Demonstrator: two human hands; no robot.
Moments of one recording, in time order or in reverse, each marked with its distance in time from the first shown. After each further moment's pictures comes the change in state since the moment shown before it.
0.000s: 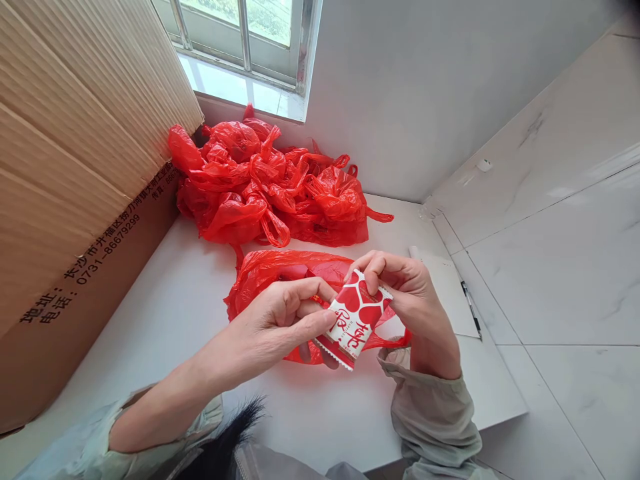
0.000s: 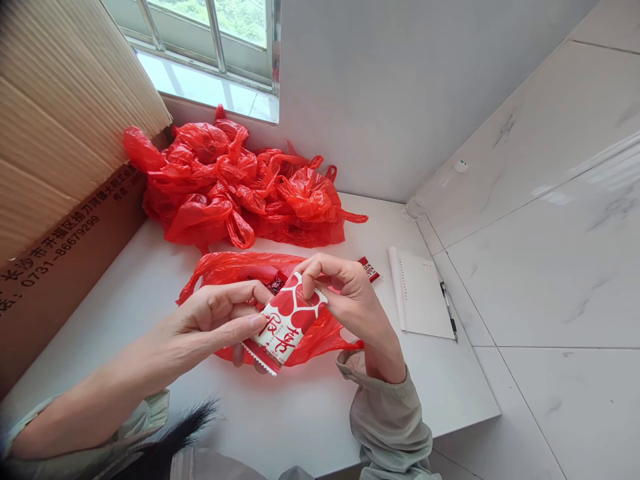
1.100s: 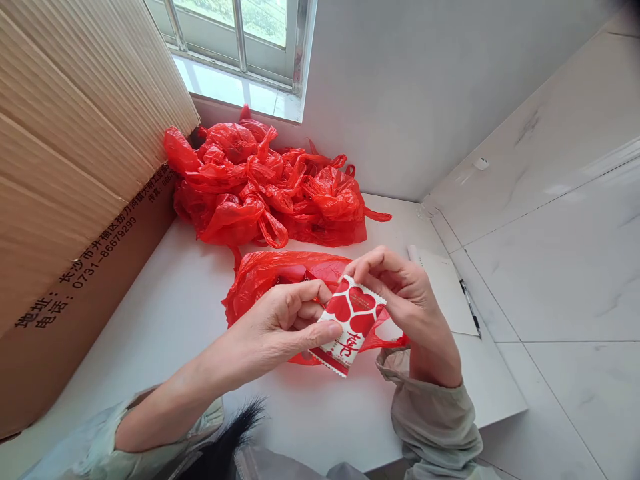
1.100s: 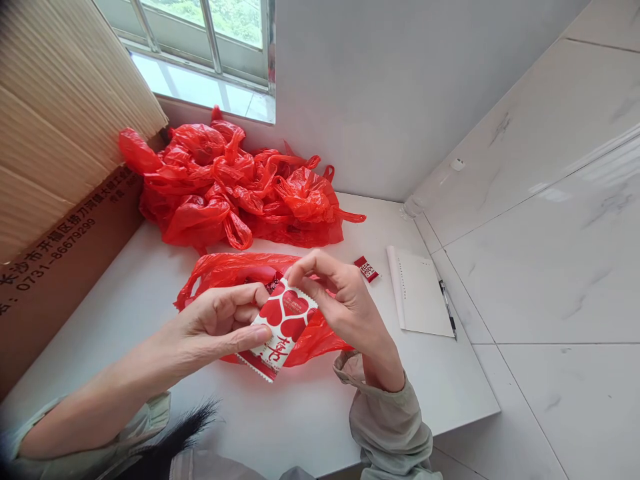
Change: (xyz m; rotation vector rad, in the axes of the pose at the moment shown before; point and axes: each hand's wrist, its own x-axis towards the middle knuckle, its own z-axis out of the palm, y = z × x) left_hand 0.005 -0.008 -0.002 -0.054 -0.039 -0.018; right_hand -0.004 -0.007 0.010 -0.159 0.079 -0.018
